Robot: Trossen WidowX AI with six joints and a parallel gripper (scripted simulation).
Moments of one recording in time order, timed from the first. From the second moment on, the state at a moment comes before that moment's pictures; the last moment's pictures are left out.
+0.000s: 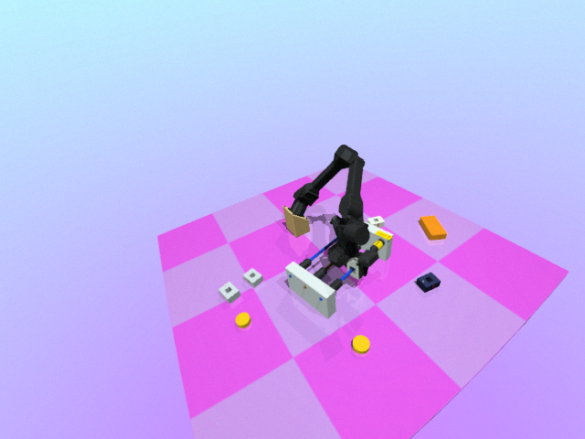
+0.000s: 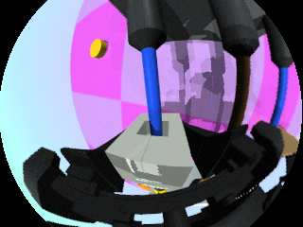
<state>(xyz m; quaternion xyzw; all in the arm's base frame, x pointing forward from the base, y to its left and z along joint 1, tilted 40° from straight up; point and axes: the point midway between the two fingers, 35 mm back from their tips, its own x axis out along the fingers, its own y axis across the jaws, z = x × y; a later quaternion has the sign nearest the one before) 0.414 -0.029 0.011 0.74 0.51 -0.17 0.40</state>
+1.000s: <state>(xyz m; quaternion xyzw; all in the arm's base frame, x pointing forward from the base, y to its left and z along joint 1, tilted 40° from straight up) 0.412 -0.029 0.012 0.73 0.52 -0.17 0.40</state>
